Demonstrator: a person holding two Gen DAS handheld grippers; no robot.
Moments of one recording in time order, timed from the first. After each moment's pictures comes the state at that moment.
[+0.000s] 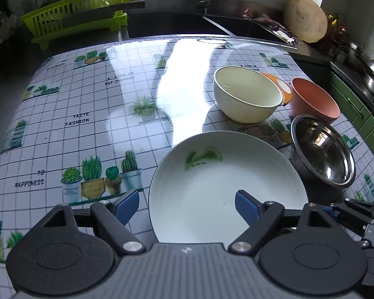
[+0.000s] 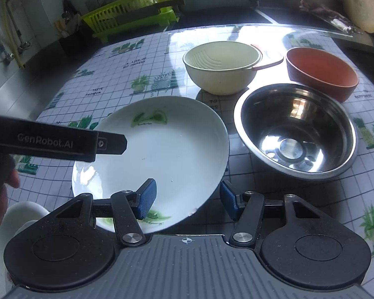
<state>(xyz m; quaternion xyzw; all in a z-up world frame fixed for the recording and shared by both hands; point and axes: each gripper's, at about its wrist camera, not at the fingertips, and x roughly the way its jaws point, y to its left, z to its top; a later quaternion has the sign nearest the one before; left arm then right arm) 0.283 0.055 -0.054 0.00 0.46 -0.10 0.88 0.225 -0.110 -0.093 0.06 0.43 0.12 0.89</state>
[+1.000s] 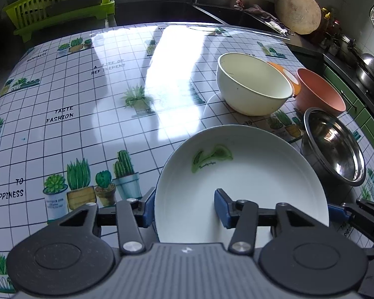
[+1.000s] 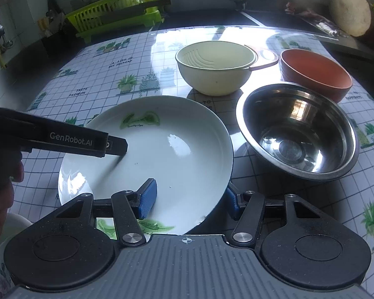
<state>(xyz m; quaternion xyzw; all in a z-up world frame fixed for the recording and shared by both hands) 0.310 0.066 -0.082 0.00 0.48 -0.14 0.87 0.227 -0.091 -0.097 0.05 0.42 0.07 0.90</state>
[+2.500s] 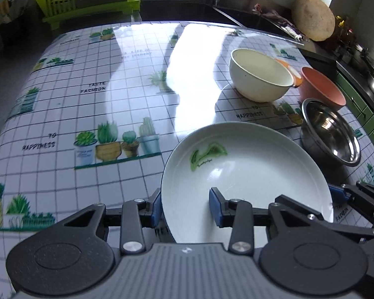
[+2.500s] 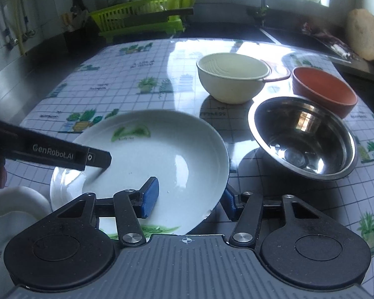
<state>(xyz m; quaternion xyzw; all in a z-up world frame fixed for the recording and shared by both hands) 0.252 0.081 -0.068 -0.02 0.48 -0.09 0.87 0.199 -0.088 -0.088 0.00 0.38 0.12 0.92</state>
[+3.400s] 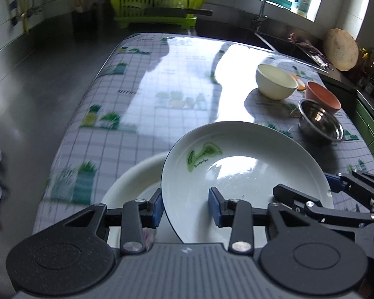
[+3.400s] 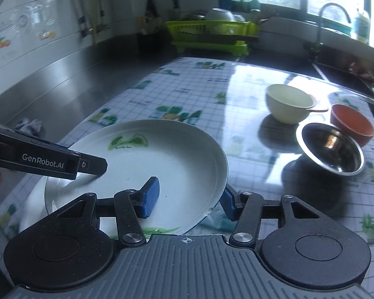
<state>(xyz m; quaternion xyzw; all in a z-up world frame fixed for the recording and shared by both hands) 0.087 0.109 -0.018 -0.07 0.45 0.02 0.89 0.098 -0.066 -0.049 -0.05 0.34 0.25 0.91</state>
